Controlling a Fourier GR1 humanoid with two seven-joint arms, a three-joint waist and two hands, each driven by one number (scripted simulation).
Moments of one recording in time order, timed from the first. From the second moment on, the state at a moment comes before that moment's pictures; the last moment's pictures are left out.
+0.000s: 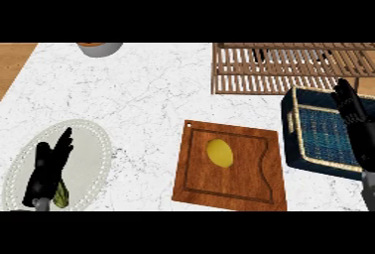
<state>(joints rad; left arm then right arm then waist) 0.02 0.45 -0.17 -1.32 0.18 0.26 0.16 -0.12 -0.52 0.06 -1.46 -0.18 -0.12 -0.18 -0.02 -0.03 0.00</state>
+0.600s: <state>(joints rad) -0.02 0.37 -0.23 -1.33 0.23 0.17 0.18 -0.35 -0.26 0.55 -1.61 -0.27 0.34 -0.22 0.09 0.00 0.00</state>
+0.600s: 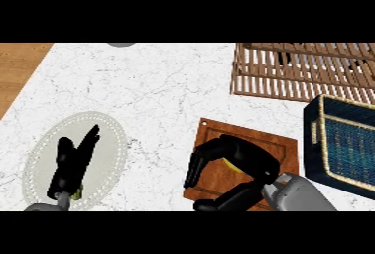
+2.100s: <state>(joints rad) 0.10 0.36 -0.18 -1.41 0.23 0.17 0.20 -1.03 -0.74 0.38 -1.68 -0.02 0.95 0.19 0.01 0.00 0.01</state>
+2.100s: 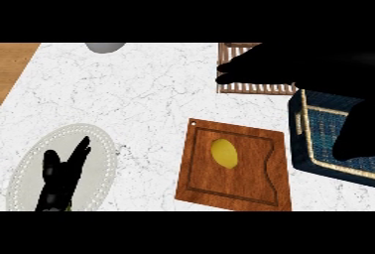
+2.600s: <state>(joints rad) 0.10 0.35 -0.15 -1.41 0.22 0.14 0.21 -0.92 -0.71 0.35 -1.72 0.07 1.00 0.13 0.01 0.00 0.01</state>
